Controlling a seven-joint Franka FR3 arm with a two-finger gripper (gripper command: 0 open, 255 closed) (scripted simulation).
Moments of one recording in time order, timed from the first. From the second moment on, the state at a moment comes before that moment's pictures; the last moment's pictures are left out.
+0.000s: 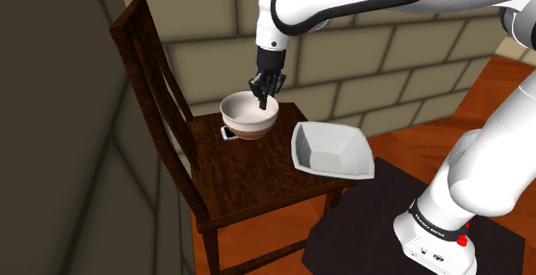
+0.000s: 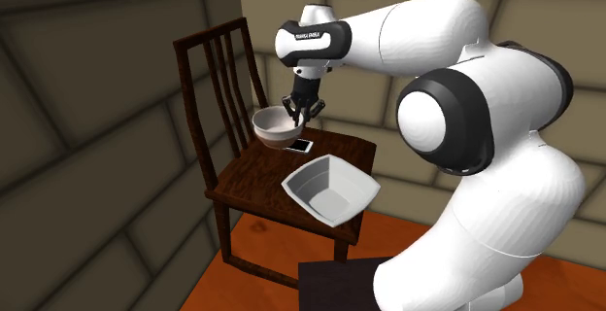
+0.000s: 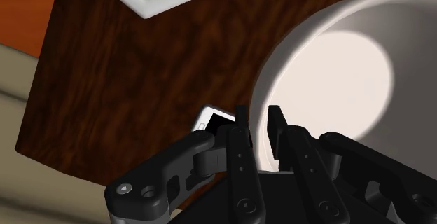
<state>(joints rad) 0.11 -0.07 0.24 -1.92 0.17 1.88 0.24</state>
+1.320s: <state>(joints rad) 0.08 -0.49 0.14 -2.18 0.22 1.71 0.11</state>
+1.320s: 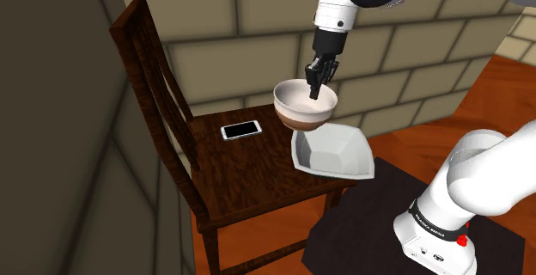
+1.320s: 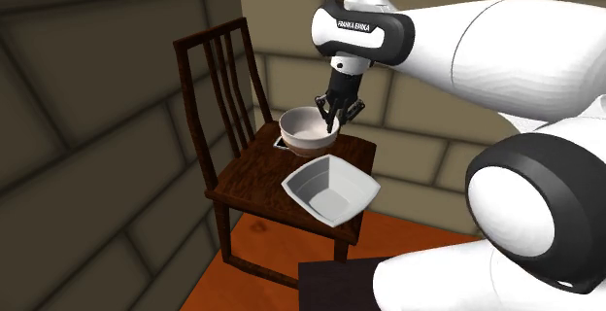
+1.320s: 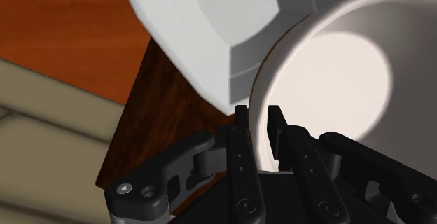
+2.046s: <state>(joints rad) 0.06 -0.76 0.06 -2.41 0.19 1.64 0.02</state>
